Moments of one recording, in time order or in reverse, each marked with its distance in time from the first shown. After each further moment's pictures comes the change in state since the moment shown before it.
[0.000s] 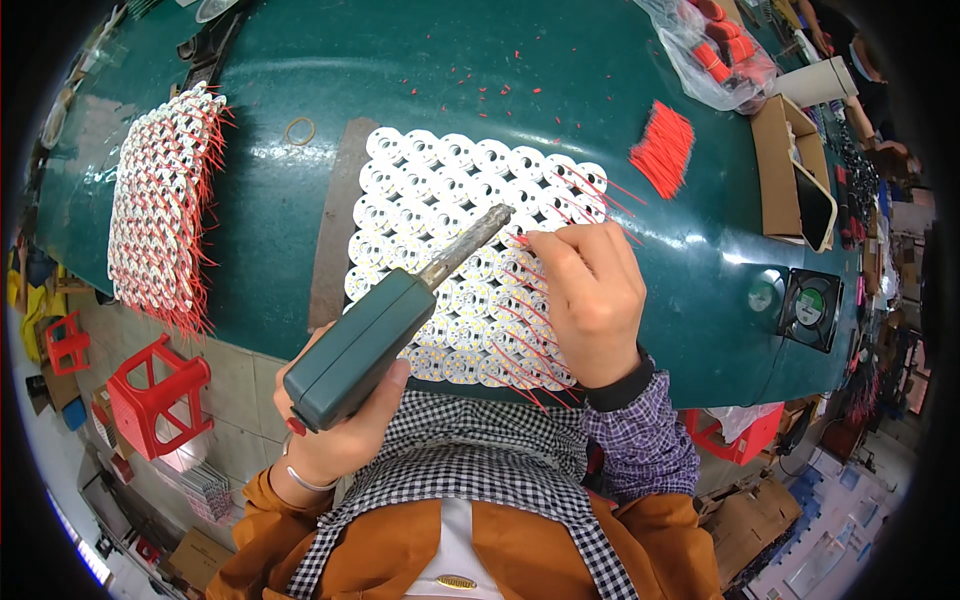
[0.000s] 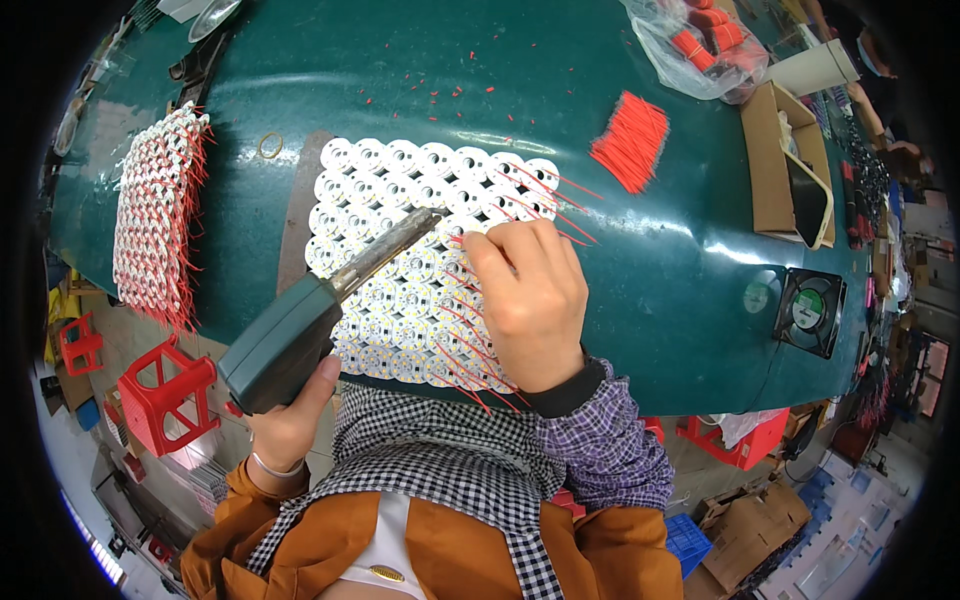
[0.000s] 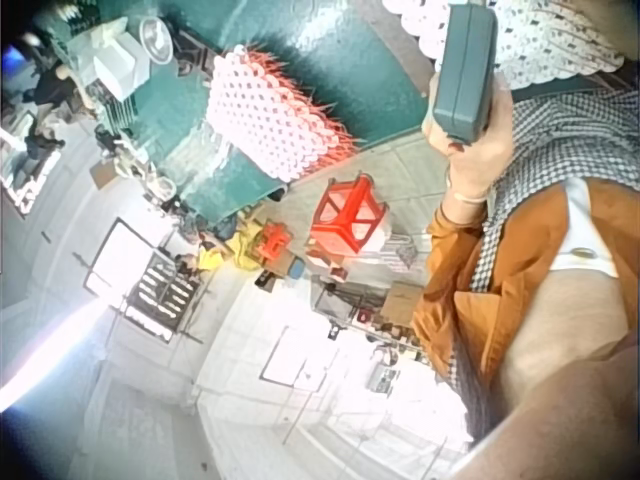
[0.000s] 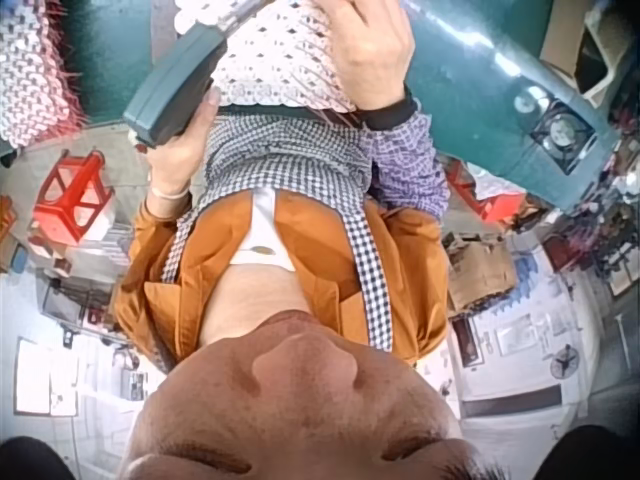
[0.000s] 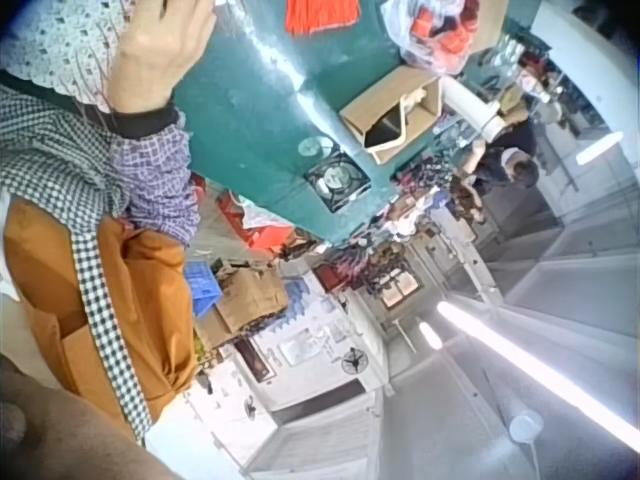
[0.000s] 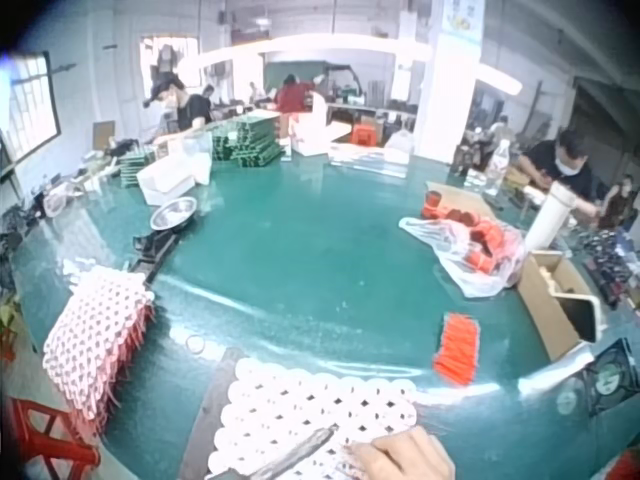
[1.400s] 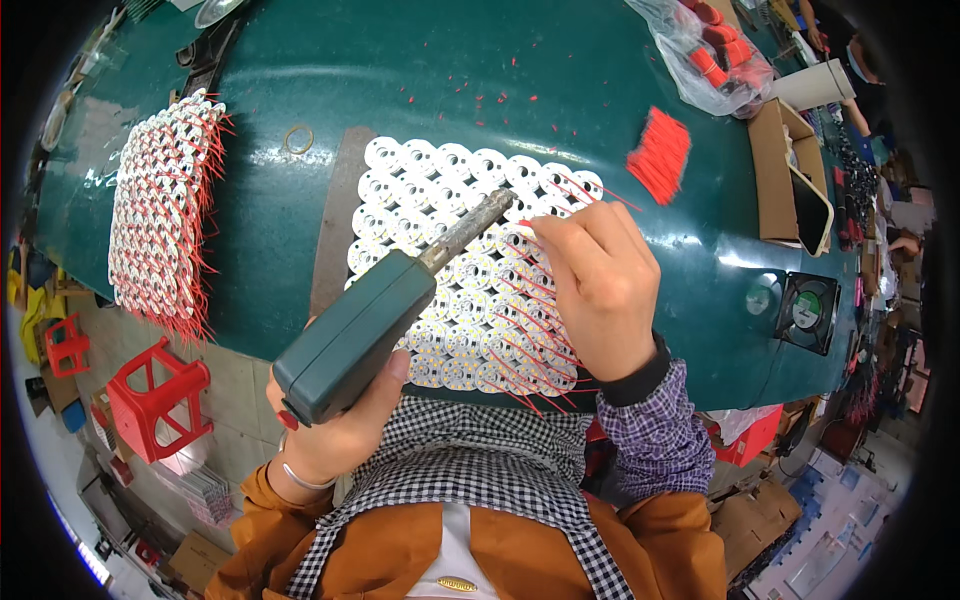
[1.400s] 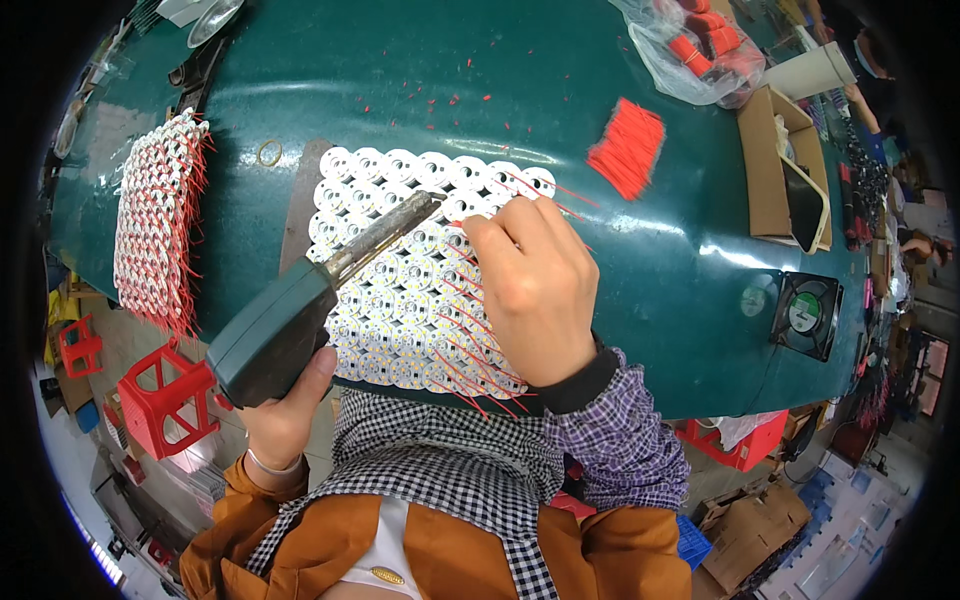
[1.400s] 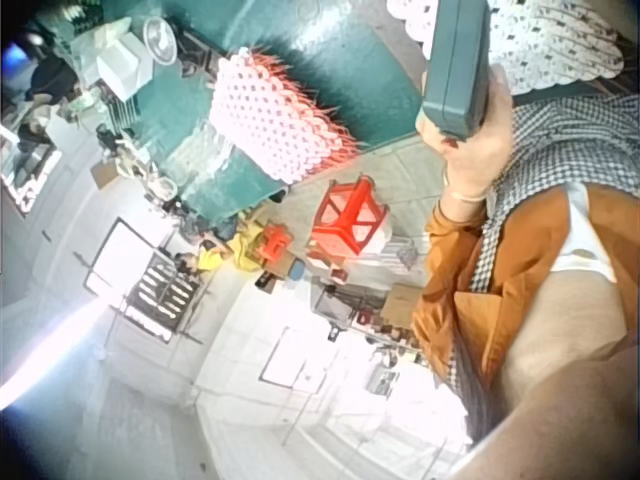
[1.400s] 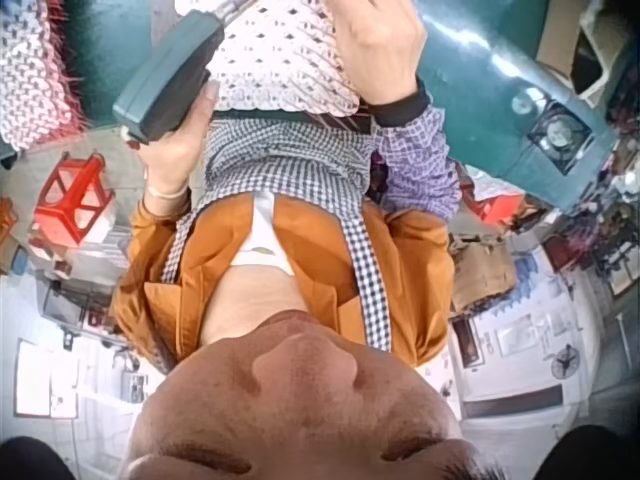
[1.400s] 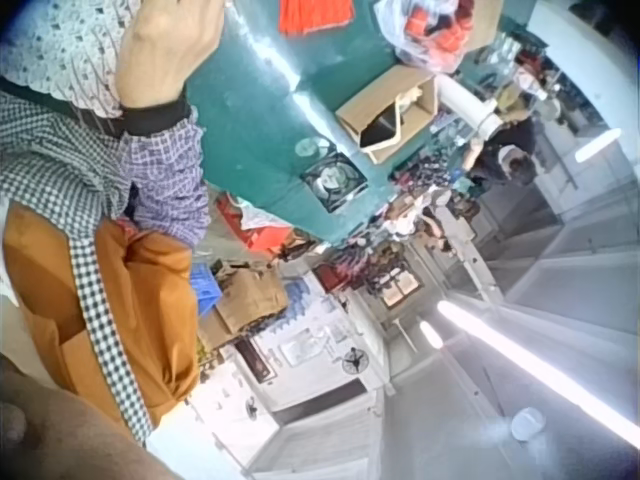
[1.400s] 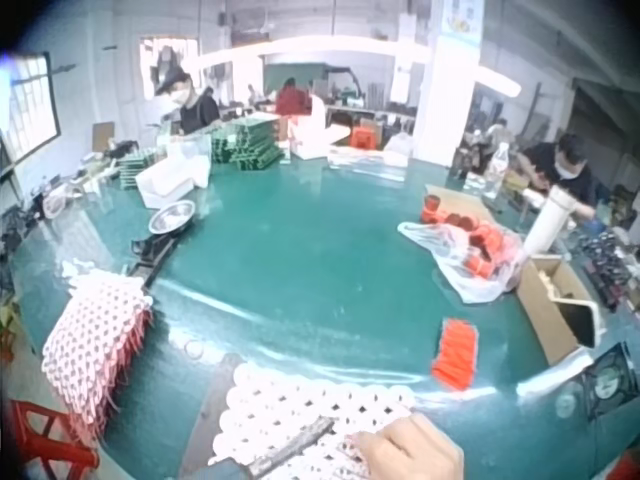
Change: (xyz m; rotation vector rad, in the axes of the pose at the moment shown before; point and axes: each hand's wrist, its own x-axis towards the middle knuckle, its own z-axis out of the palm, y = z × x) left_hand 0.013 0.007 0.001 0.024 0.027 0.061; right_hand 0.026 0.003 -0.010 0.026 0.001 0.037
